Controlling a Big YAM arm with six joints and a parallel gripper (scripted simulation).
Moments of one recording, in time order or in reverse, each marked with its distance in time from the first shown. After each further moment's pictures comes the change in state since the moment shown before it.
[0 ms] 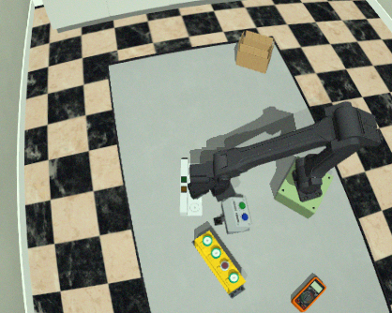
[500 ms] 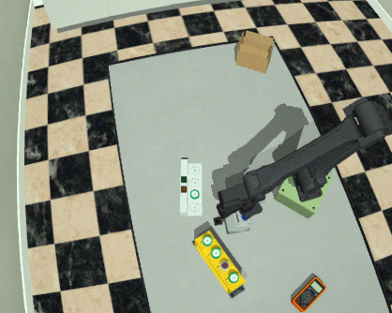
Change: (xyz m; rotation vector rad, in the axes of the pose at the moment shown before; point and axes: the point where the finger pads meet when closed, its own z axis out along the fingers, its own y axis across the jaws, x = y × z) arm 0.061 0.083 0.027 -0.002 -0.006 -0.064
